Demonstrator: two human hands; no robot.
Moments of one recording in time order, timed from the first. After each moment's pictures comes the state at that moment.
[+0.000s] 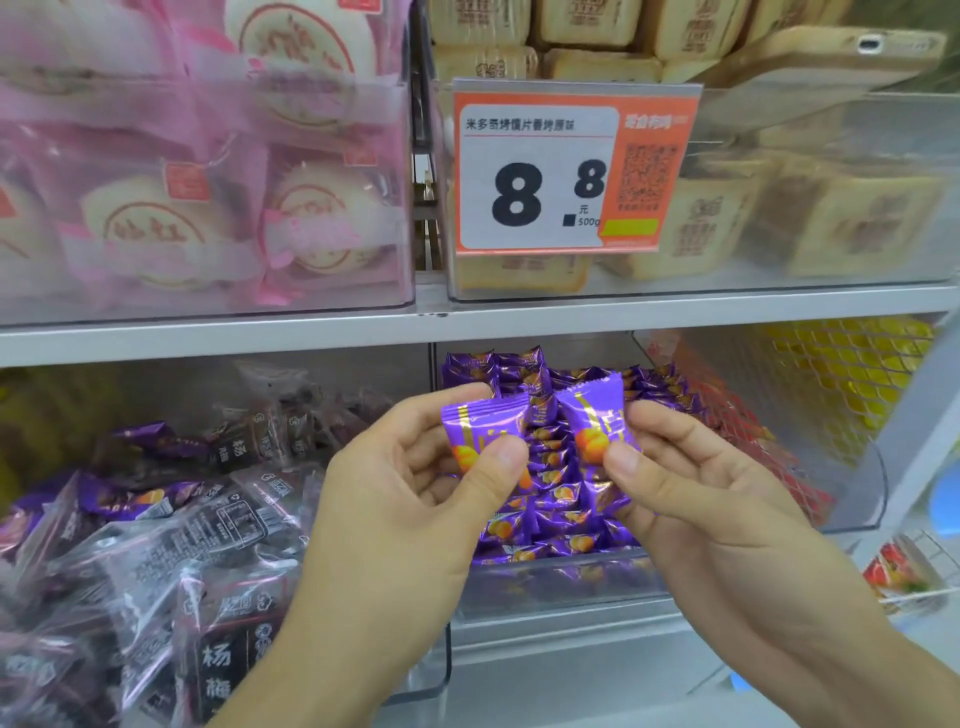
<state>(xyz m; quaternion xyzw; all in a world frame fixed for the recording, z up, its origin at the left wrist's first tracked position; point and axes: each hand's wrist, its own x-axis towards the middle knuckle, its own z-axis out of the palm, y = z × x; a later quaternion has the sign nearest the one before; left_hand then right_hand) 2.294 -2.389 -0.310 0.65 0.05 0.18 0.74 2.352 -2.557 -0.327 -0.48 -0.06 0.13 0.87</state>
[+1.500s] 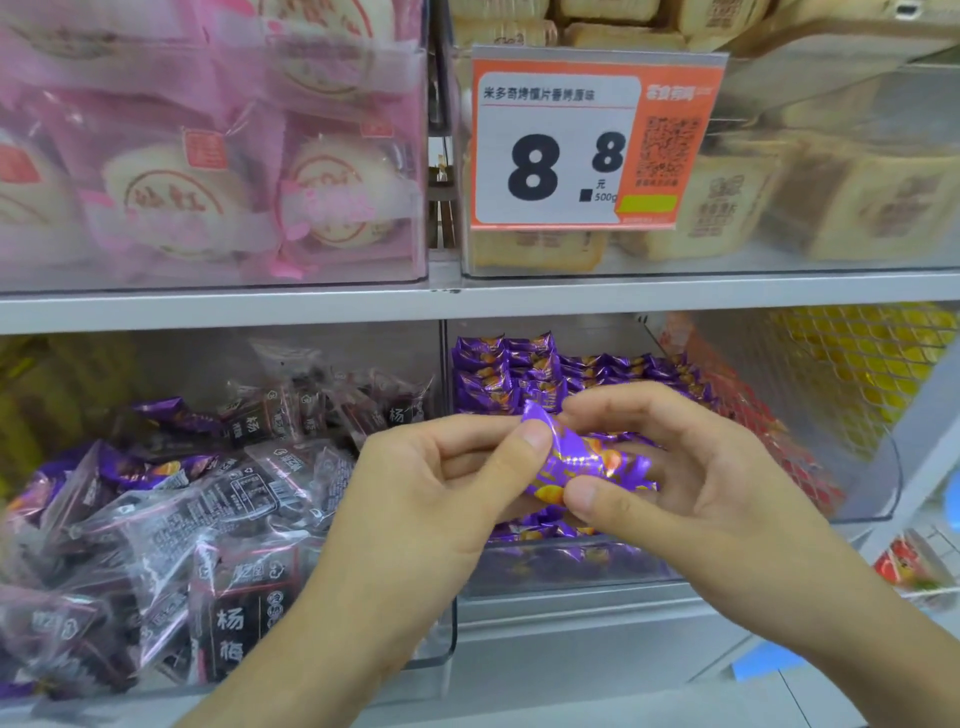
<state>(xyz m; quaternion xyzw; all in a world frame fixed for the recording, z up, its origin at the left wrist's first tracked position) 2.291 -2.390 -0.314 0.65 0.04 0.08 0.76 2.353 -2.565 -0.317 -0.70 -0.27 0.14 0.65</state>
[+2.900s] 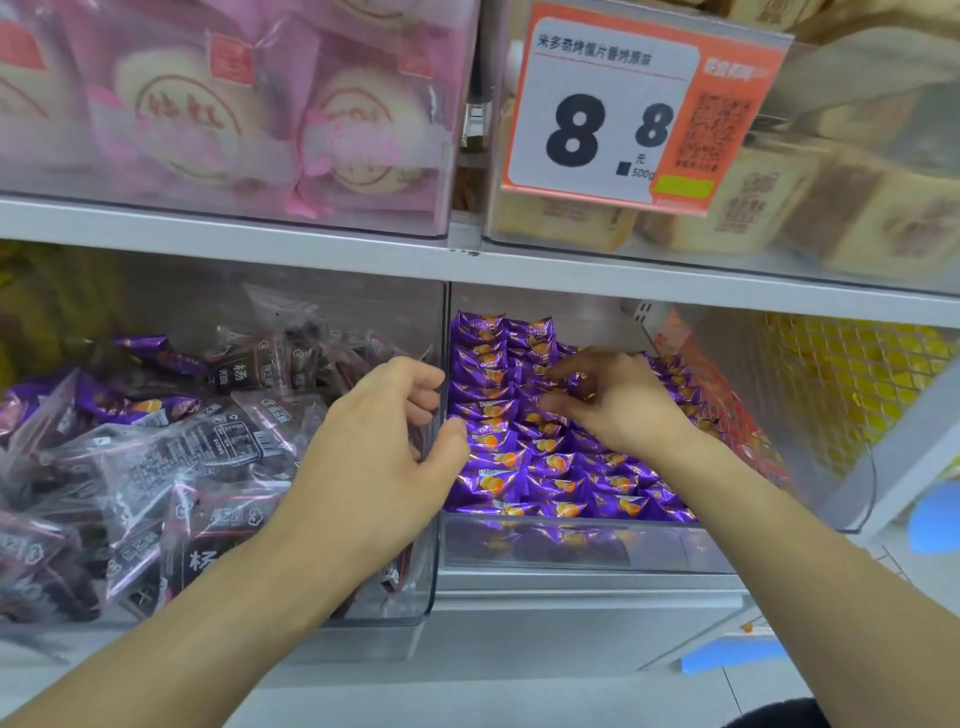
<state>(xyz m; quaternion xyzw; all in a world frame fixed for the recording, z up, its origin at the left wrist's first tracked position) 2.306 -2.357 -0.354 0.89 0.11 0.23 0.39 2.497 -2.541 -0.381 -0.92 -0.31 -0.03 0.25</state>
